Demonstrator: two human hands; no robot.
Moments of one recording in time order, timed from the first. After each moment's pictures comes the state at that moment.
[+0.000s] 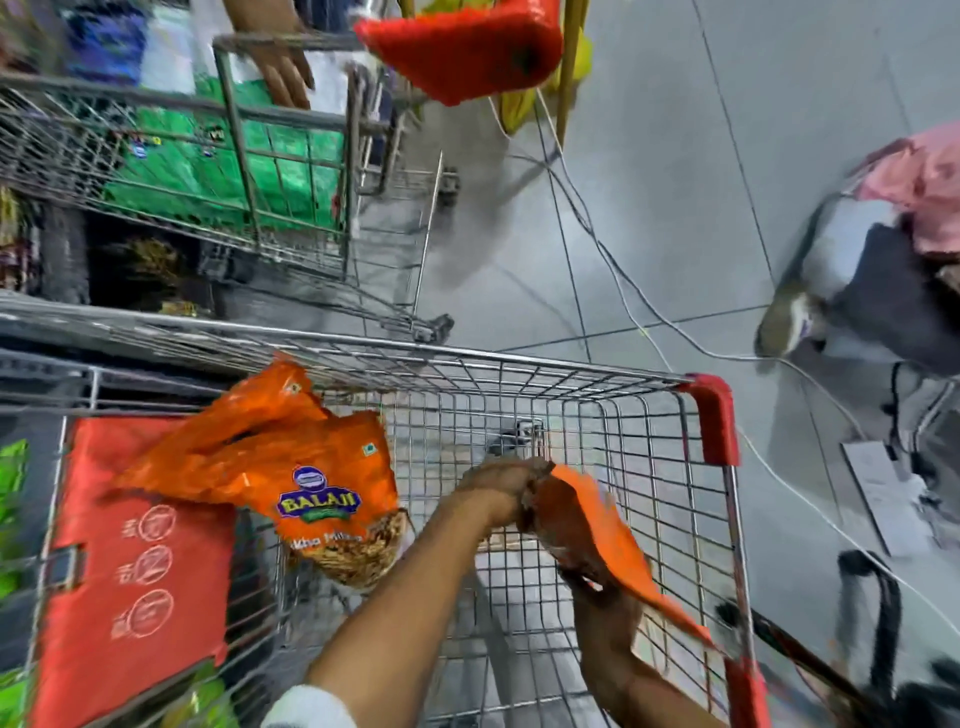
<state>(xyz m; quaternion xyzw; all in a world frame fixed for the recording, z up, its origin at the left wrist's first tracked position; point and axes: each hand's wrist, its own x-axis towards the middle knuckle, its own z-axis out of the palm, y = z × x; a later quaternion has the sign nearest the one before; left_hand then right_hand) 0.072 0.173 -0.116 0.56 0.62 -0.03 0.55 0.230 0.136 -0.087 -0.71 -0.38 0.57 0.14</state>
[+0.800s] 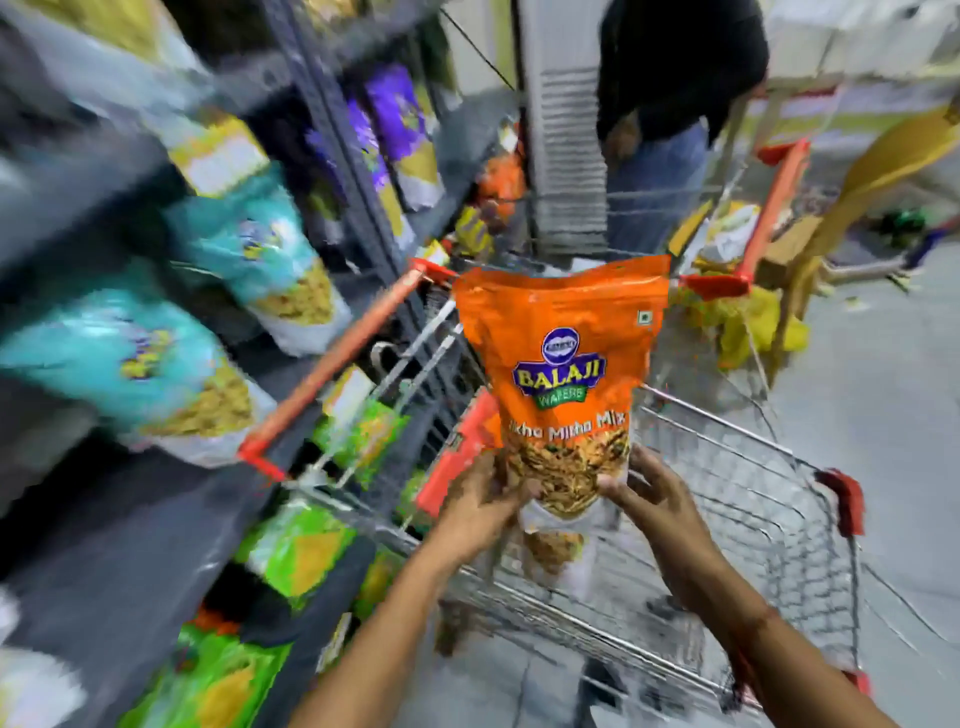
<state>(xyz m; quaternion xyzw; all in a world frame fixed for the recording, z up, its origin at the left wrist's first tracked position) -0.008 -0.102 0.143 0.26 0.77 0.50 0.30 0.155 0.054 0.149 -0.24 -0.58 0.75 0.22</state>
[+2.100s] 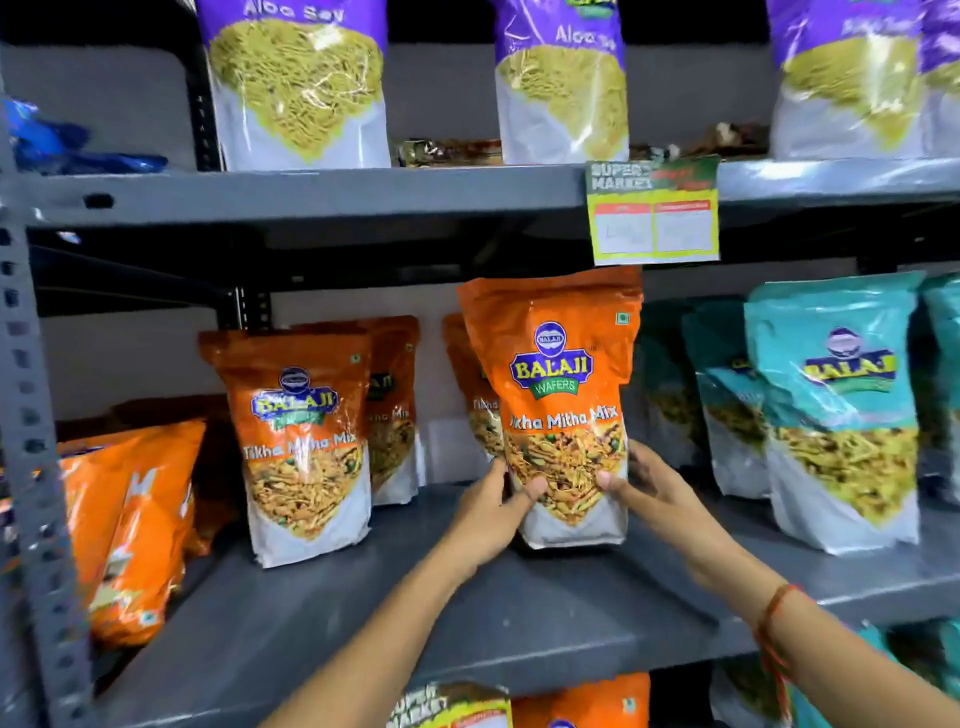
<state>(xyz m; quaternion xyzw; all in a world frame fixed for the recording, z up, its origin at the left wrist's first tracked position) -0.118 -0.618 0.526 0.00 0.85 0.47 -0.23 -0.201 -0.417 0.514 0.36 -0.63 0.69 0.02</state>
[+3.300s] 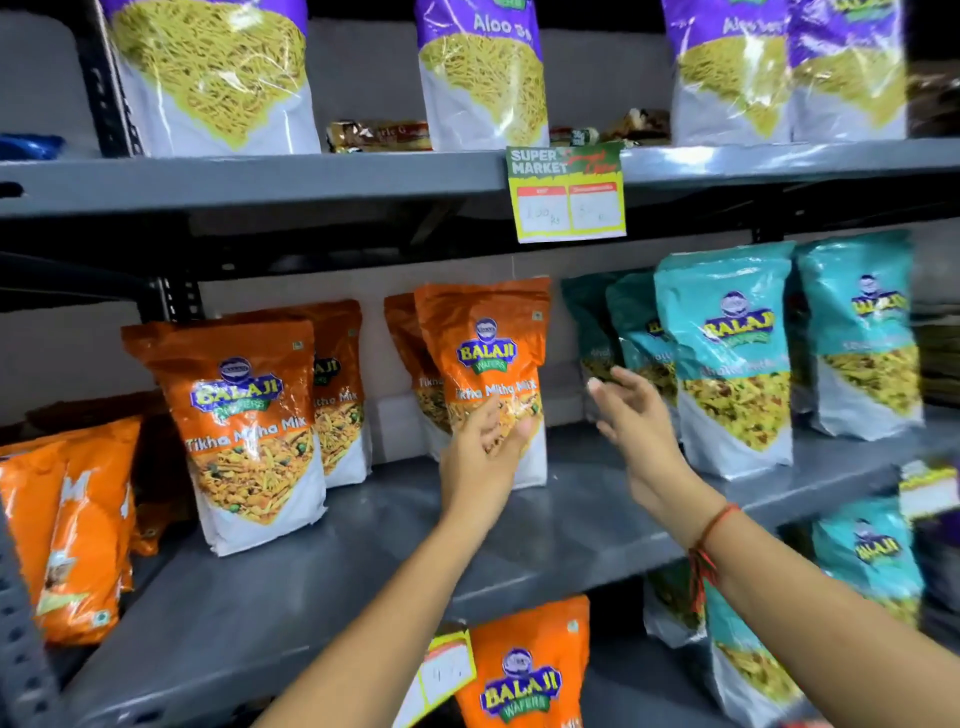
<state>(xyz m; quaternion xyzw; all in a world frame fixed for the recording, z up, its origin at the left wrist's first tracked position) -0.092 -0.558 0.554 0.01 0.77 0.52 -0.37 -0.171 -0.403 0.557 0.18 -0.56 0.80 0.12</state>
